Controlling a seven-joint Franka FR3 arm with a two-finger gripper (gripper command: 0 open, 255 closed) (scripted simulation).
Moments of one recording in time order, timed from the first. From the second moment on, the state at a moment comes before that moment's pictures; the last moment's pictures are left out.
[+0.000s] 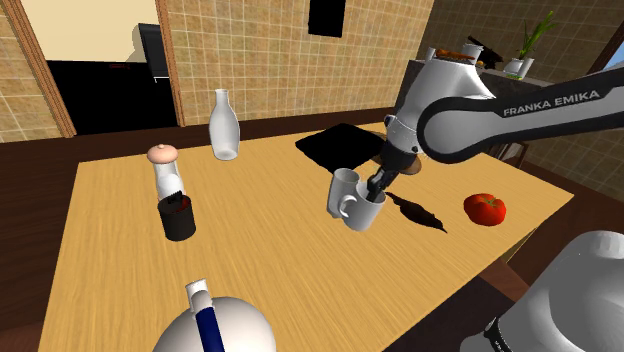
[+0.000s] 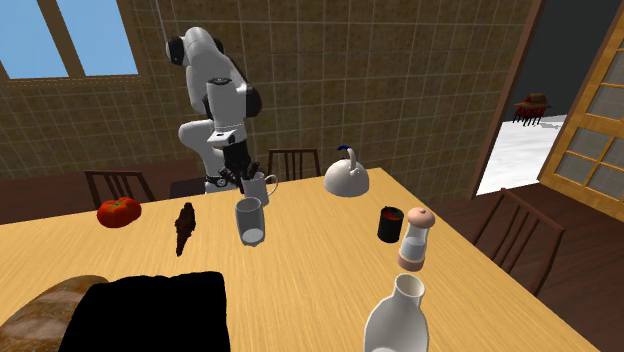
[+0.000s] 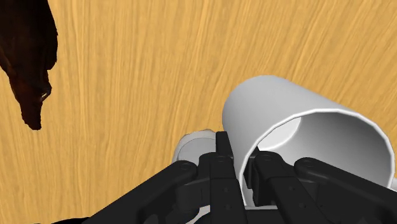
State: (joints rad) arm 0.03 -0.55 0.11 -2.70 0.12 2.32 -0.10
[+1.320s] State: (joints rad) arm 0.04 -0.45 0.11 -2.78 0.13 2.49 -0.10
